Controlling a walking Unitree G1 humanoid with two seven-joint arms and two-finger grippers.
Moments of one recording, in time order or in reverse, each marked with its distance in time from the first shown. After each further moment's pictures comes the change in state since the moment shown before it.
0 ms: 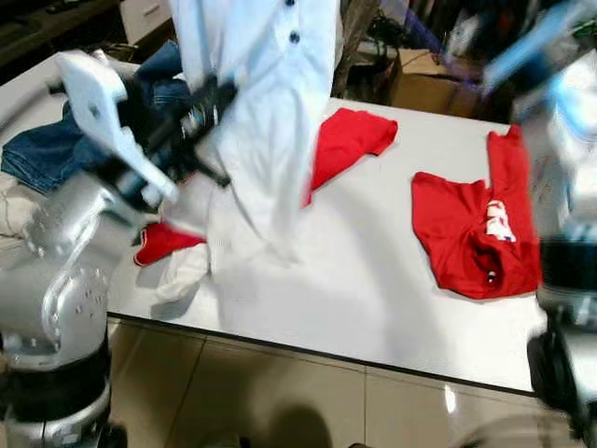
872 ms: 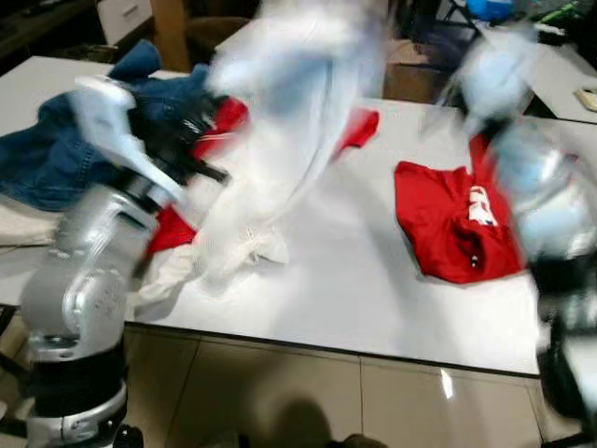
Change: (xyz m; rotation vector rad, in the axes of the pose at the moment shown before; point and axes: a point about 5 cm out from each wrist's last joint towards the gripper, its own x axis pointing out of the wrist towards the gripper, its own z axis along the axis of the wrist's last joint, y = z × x) left arm 0.003 0.015 -0.003 -0.071 -0.103 0.149; right arm 0.011 -0.028 -0.023 -0.341 0.108 -0.239
